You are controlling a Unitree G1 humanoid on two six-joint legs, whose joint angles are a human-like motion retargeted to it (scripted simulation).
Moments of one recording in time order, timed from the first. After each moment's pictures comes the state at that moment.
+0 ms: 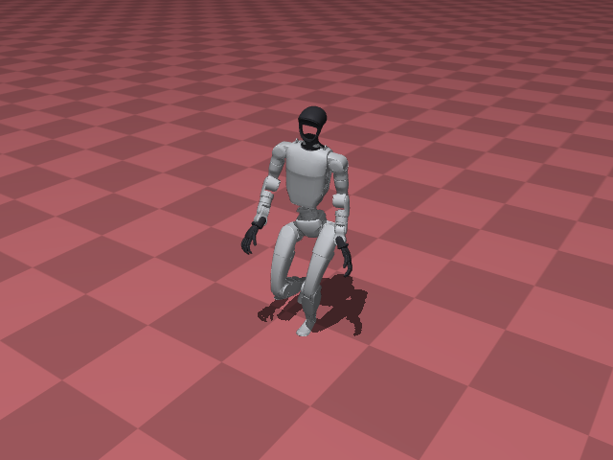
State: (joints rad) left arm 0.08 0.19 0.00 1.08 -0.21 -0.09 0.47; right arm -0.05 -0.23 0.42 0.91 -0.38 -0.03 -0.36; waist -0.04 -0.30 -0.23; left_leg -0.68 -0.36 0.21 0.78 -0.71 0.25; right_leg -0.55 -0.32 0.00 1.53 -0.50 0.10
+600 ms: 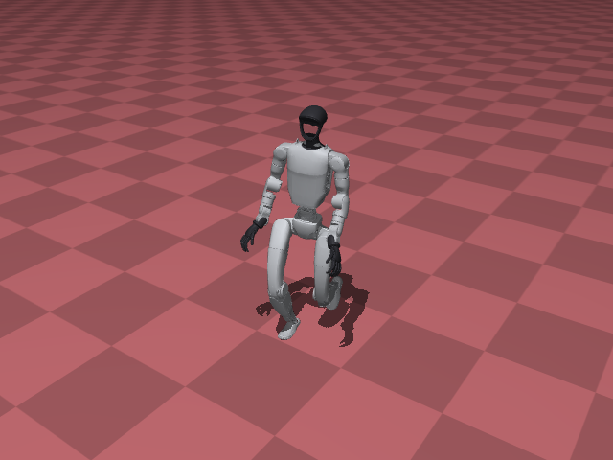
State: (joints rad) left arm -0.05 0.19 -0.18 0.96 0.00 -0.10 0.47; right arm 0.07 -0.26 0.36 1.05 -0.37 -0.03 -0.48; waist -0.04 0.04 -0.23; left_leg -0.29 0.06 0.06 1.30 -0.59 0.03; right_leg -0.77 0.12 -0.16 1.01 -0.68 -0.08
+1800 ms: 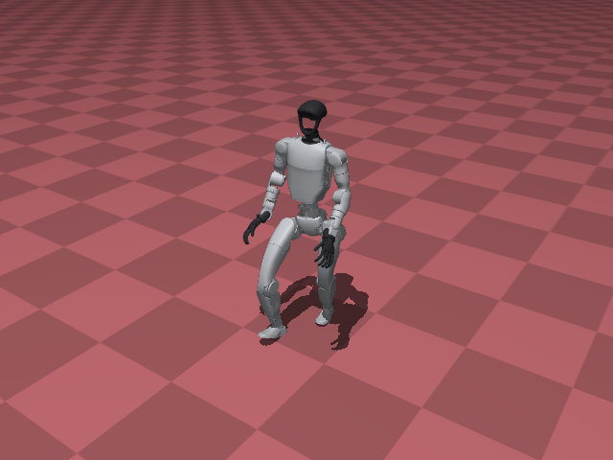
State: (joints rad) left arm 0.01 0.27 -0.27 0.82 0.15 -0.15 0.56; right arm 0.12 -0.25 0.36 0.97 -0.32 -0.08 -0.54; waist -0.09 -0.16 -0.28; left_leg -0.13 -0.29 0.09 0.38 -0.76 0.17; right_leg -0.91 -0.24 -0.03 0.95 -0.73 0.11
